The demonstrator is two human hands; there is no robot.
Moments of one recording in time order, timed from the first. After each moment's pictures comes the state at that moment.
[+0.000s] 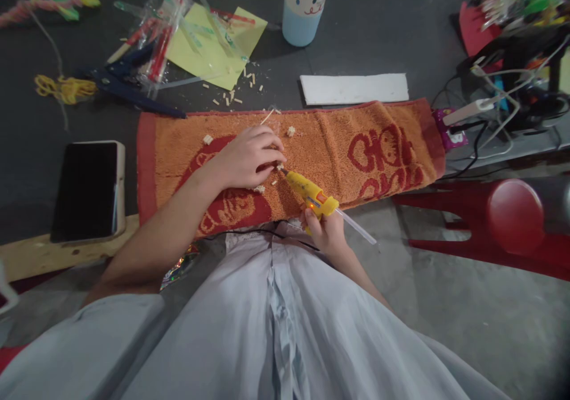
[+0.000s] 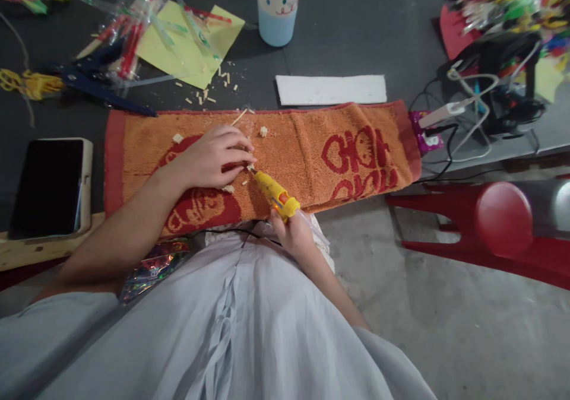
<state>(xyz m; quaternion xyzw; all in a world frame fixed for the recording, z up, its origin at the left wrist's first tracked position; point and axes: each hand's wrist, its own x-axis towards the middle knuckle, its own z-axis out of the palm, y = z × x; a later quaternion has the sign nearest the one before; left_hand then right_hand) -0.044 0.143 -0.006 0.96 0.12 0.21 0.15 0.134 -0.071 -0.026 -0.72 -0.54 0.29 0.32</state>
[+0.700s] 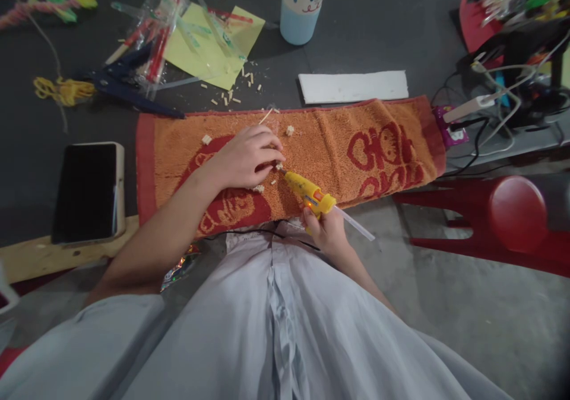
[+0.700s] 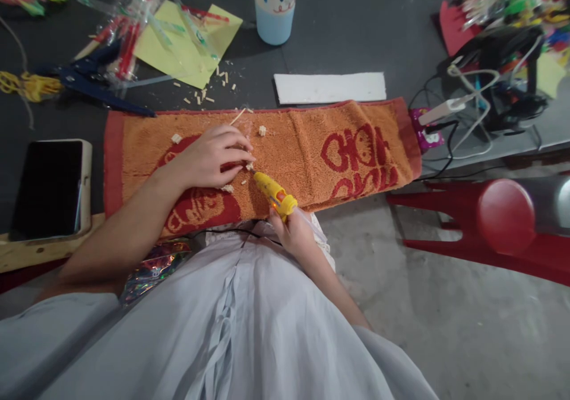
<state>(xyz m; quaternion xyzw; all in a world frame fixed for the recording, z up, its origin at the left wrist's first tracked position) -0.044 0.143 -0.008 0.96 0.13 0.21 0.16 0.132 -0.068 -0.020 -0.73 -0.54 0.28 0.31</state>
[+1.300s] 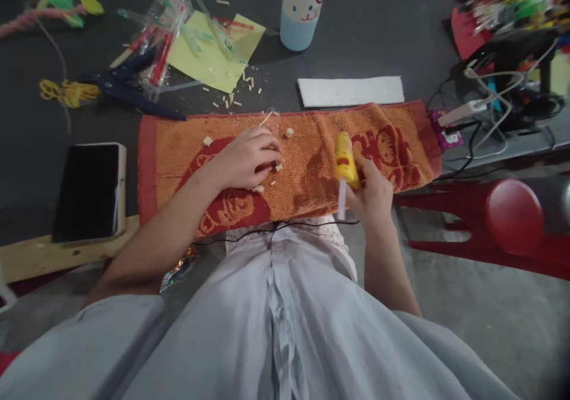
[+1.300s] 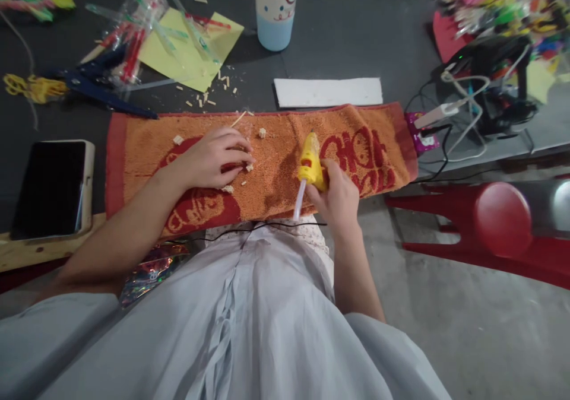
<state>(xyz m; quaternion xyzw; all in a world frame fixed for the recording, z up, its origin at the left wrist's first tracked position) -0.044 0.144 -0.008 0.96 0.12 0.21 0.16 0.212 -0.031 0.002 -0.77 -0.58 0.03 0.27</state>
